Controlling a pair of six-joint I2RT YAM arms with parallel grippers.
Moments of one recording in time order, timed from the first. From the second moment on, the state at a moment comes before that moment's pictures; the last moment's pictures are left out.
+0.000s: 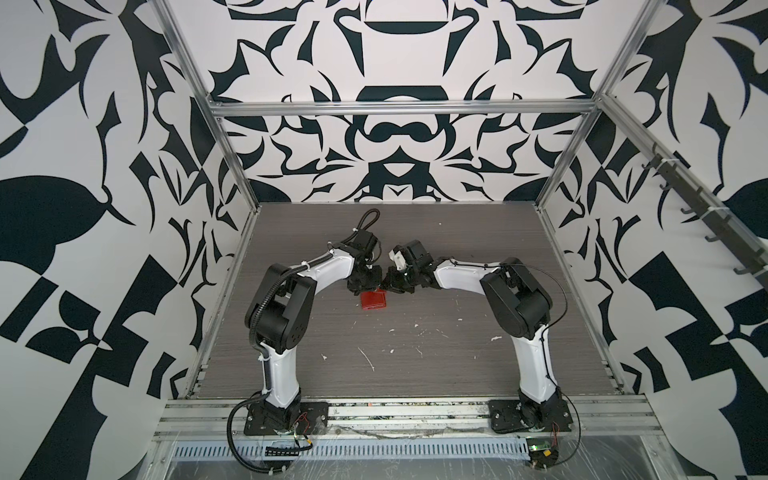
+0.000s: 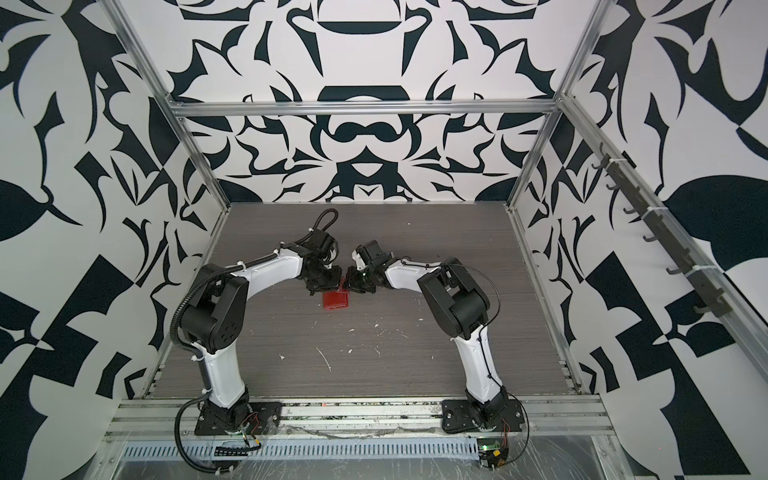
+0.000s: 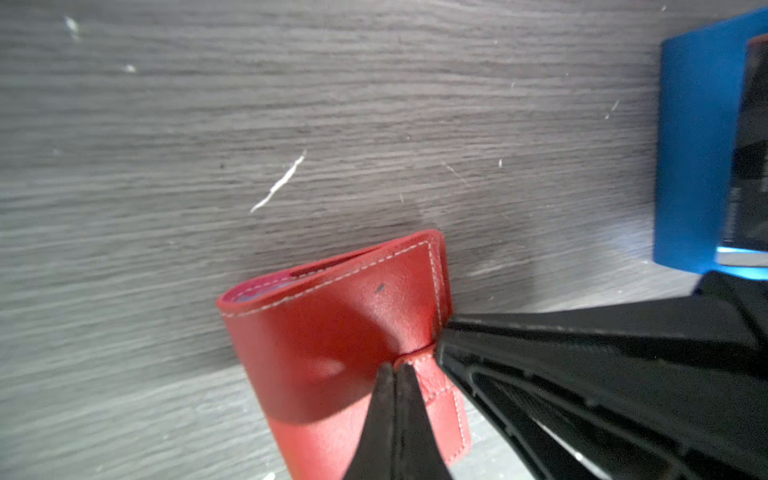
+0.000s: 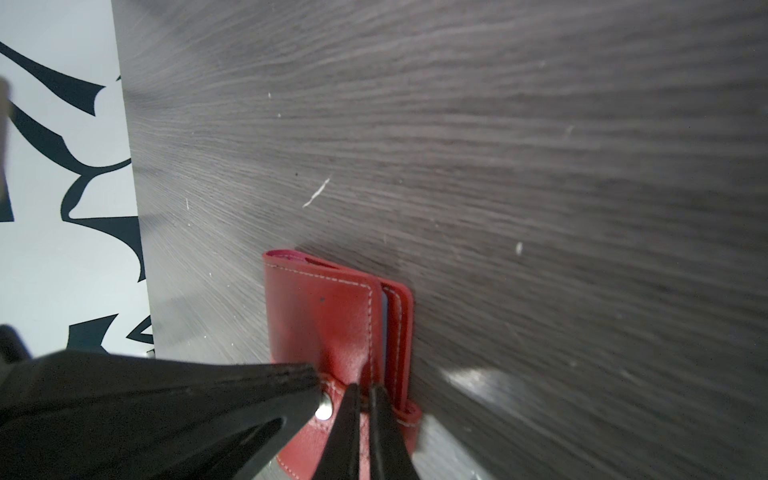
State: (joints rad) left arm -0.52 1.91 1.29 -0.63 0.16 -0.45; right arm 0.65 2.11 1.34 -0.12 -0.47 0.75
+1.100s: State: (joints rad) left arm -0.66 1.87 1.17 -0.47 -0.20 -0.45; right arm 0.63 1.99 1.32 -0.16 -0.40 0.72
